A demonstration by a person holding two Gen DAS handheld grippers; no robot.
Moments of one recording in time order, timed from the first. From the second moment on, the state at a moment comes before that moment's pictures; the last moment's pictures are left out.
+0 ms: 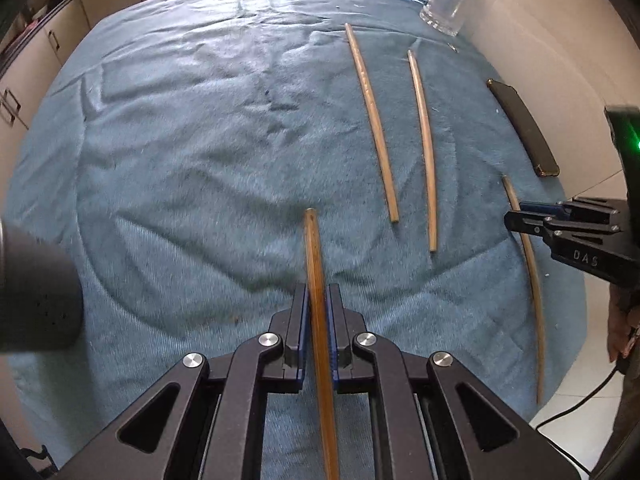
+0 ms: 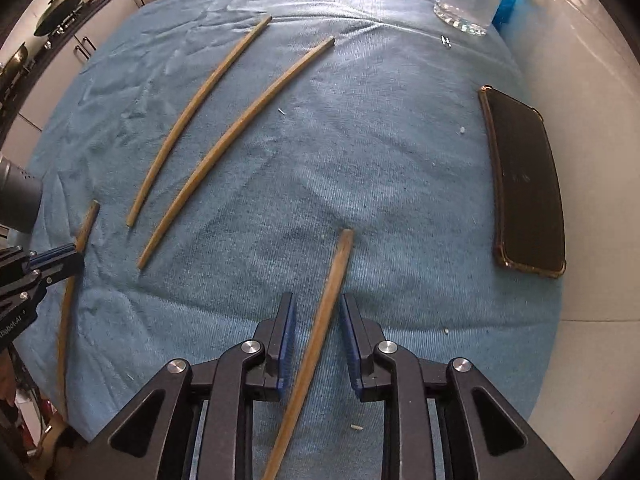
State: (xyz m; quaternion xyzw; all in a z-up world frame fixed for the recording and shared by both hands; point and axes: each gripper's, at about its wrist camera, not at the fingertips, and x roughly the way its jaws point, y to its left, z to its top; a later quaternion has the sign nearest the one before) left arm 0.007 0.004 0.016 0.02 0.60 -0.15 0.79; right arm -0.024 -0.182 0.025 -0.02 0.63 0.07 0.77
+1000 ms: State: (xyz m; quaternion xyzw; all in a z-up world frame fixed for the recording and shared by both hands) left arm -0.108 0.058 0.111 -0.07 0.38 -0.16 0.91; right arm -0.126 -0.147 0.115 0.03 0.42 0.12 0.90
